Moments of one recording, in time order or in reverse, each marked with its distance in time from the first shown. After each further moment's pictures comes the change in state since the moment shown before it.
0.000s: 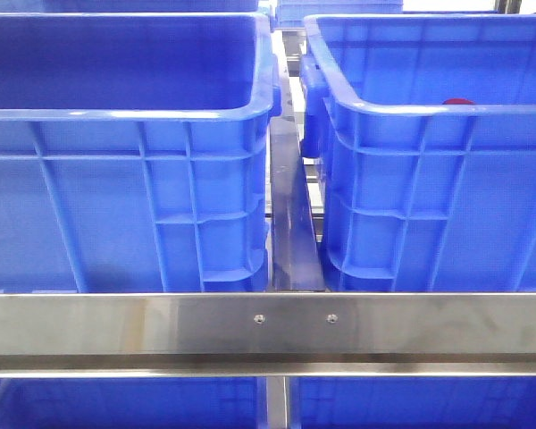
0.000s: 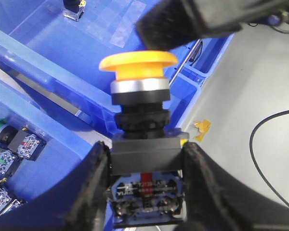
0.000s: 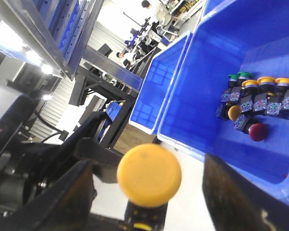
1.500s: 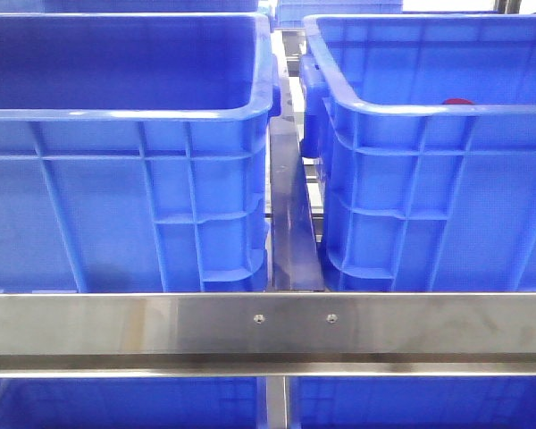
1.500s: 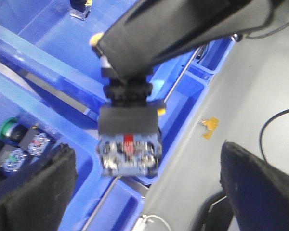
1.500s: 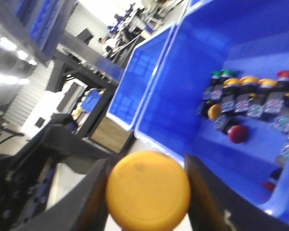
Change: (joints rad) left arm 0.000 -0.005 0.000 0.041 0.008 0.000; right arm 0.138 0.091 -0.080 -0.012 -0.175 -0.079
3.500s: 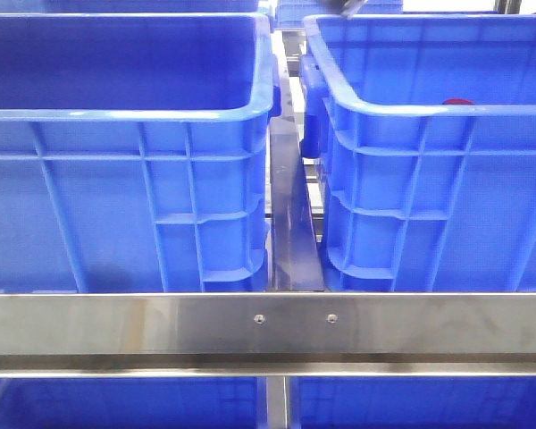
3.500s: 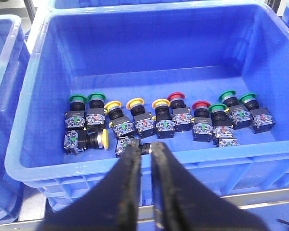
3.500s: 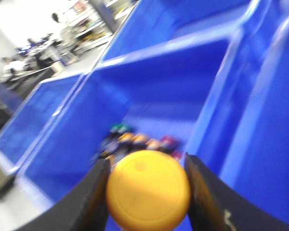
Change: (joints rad) left arm 0.709 -0.863 0.614 0.160 -0.110 -0.264; right arm -0.002 0.001 -0.065 0.014 -0.378 -0.291
